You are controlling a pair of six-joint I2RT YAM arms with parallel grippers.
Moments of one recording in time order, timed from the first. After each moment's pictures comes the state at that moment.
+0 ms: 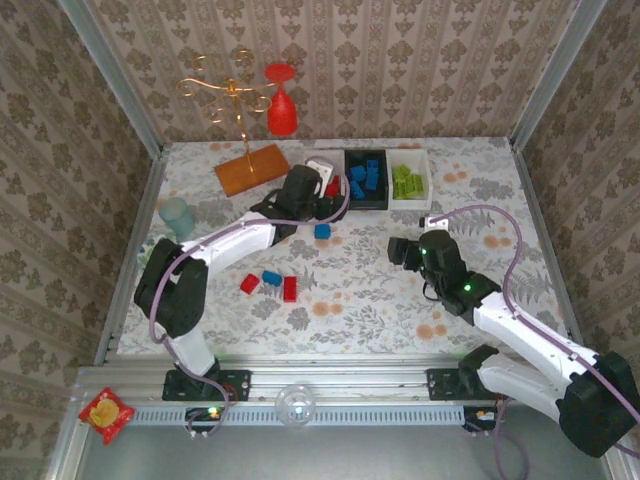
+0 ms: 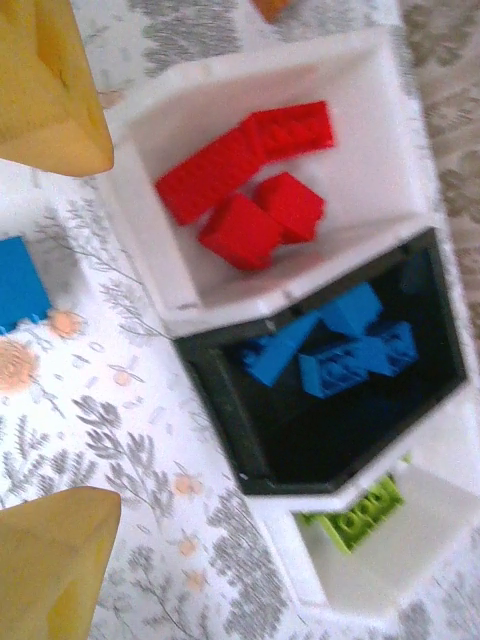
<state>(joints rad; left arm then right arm) -0.69 1.74 1.23 -0.09 -0.05 -0.18 0.51 0.98 0.56 -0.15 0.31 0.45</state>
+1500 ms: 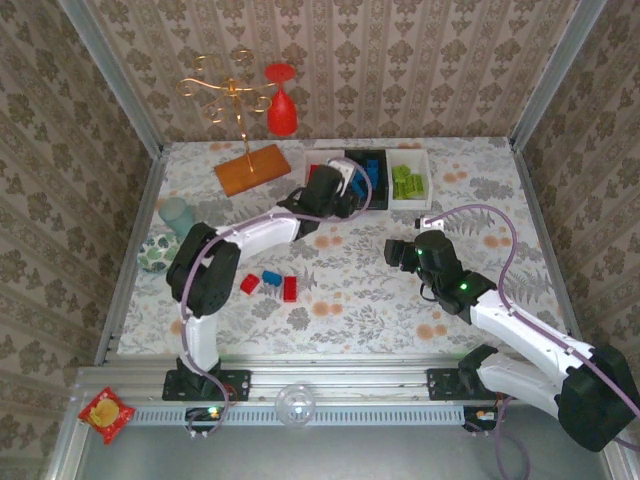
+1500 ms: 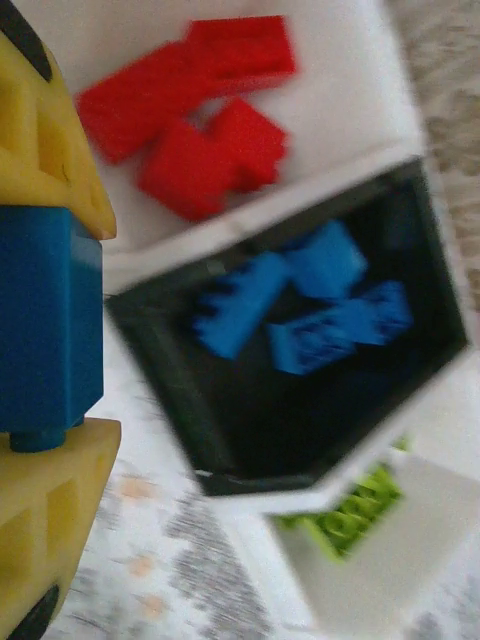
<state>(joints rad) -0.74 1.97 1.44 -0.01 -0.09 -0.14 0.52 1.00 0.56 -0.15 0.31 0.45</state>
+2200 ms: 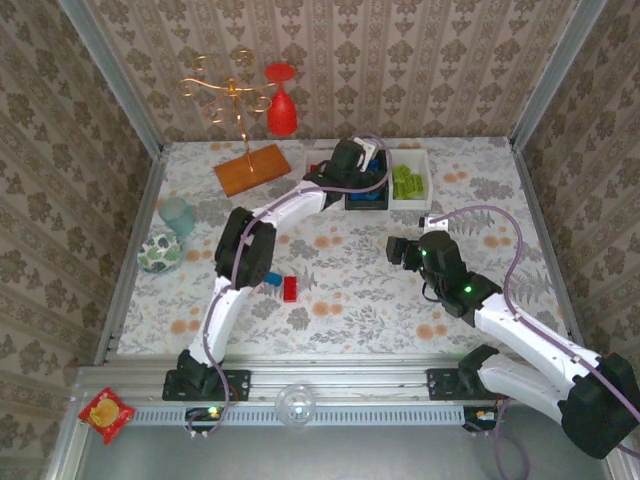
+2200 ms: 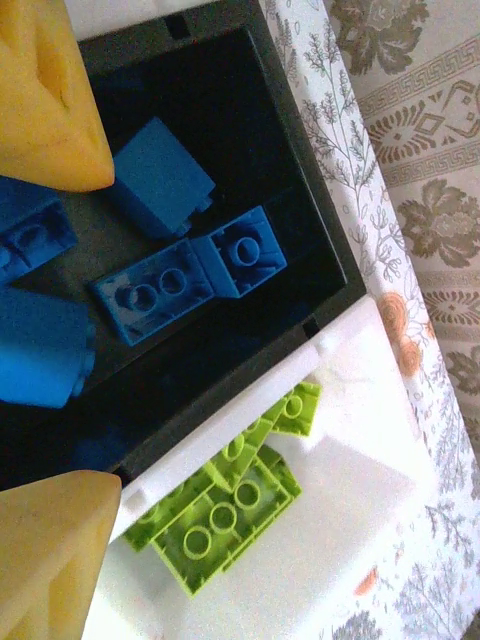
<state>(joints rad) -0.70 2.35 1.99 -0.19 0.03 -0.12 0.52 0.95 0.56 -0.15 0.33 0.45</state>
